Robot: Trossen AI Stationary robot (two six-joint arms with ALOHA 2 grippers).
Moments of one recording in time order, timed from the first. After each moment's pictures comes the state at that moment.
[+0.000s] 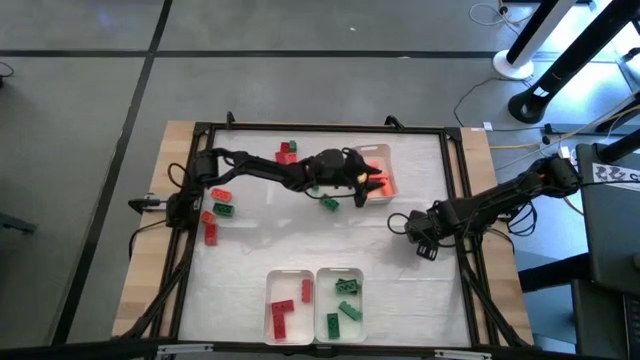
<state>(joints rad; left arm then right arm) 0.19 2.14 1.40 0.60 0.10 -0.20 0.30 1.19 0.51 -0.92 0.00 0.72</state>
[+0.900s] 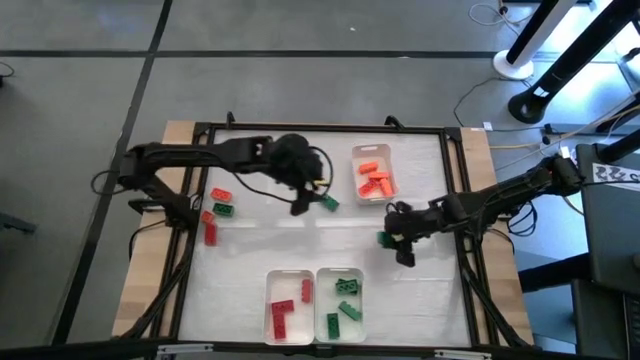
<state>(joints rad) 0.14 1.54 1.40 -0.57 0.17 0.04 0.30 1.15 0.72 -0.46 0.03 0.43</state>
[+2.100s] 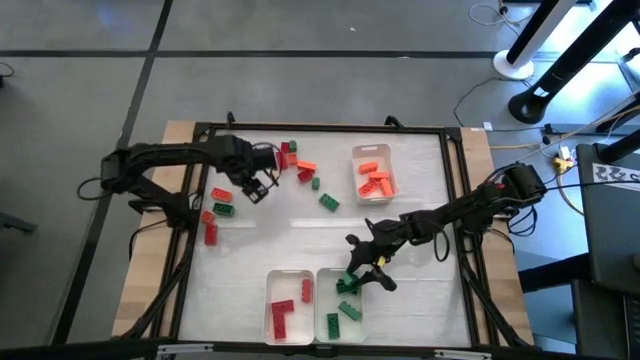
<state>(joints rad) 0.31 1.41 1.11 -1.24 -0.24 -0.48 0.30 1.59 0.72 0.45 -0.44 0.18</state>
